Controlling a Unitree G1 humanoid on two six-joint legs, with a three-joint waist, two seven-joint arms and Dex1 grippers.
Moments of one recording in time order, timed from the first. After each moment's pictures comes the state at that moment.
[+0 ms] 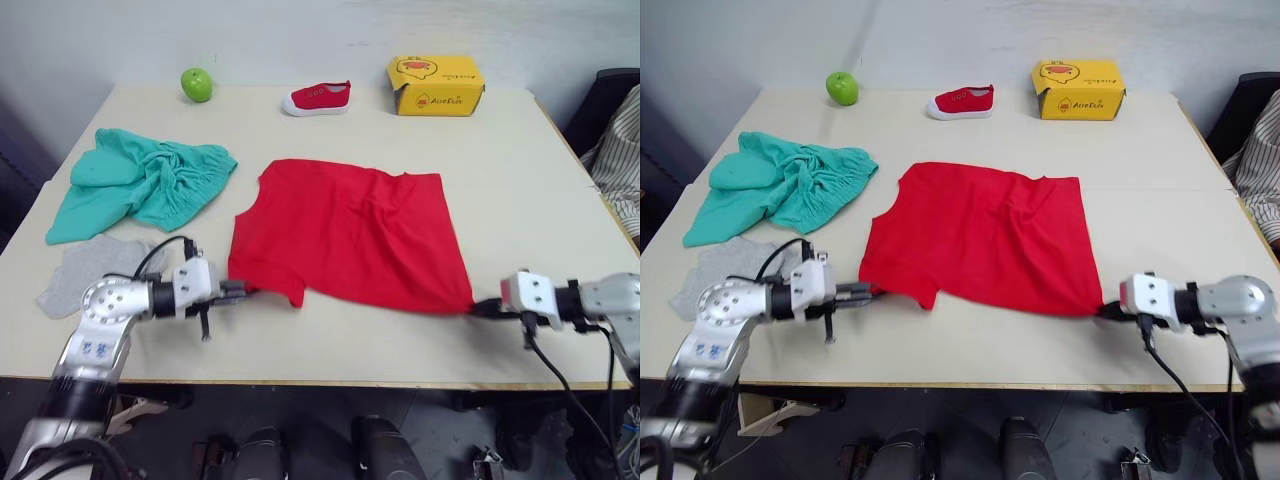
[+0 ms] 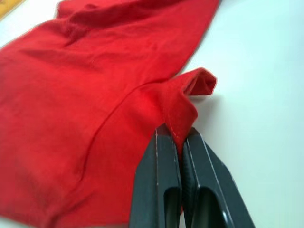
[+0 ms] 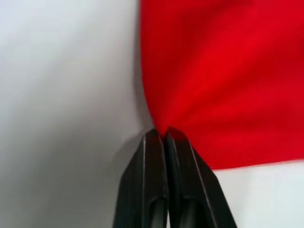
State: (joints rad) left arm -0.18 0.75 0.03 -0.01 -0.29 -0.08 -1.11; right arm -0.27 -1.03 0.06 0.37 0.27 -0.28 1.42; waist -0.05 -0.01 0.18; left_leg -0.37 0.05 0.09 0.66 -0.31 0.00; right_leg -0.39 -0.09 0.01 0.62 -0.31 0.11
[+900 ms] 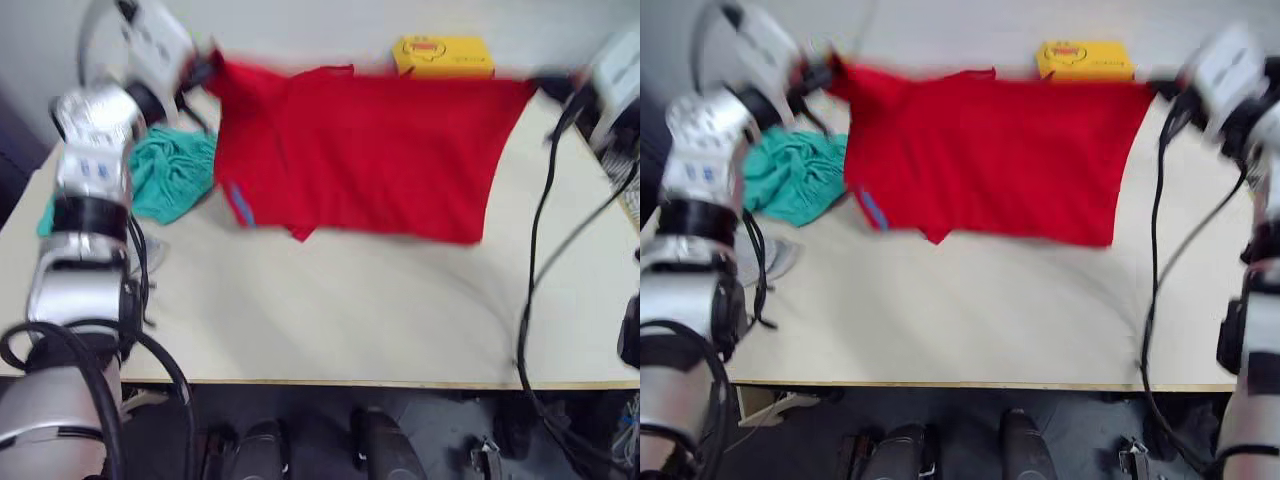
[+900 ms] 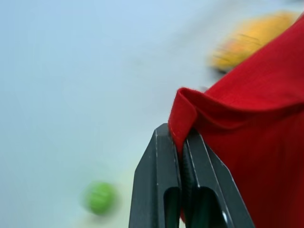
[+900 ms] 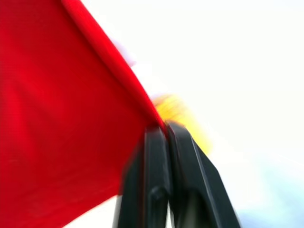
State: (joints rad) left arm -1.49 0.65 0.00 1.10 0.05 -0.36 -0.36; right arm -1.40 -0.89 -0.01 1.08 -0.02 -0.41 0.65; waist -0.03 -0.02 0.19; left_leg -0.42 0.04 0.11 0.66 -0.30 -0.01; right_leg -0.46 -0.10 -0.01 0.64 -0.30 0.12
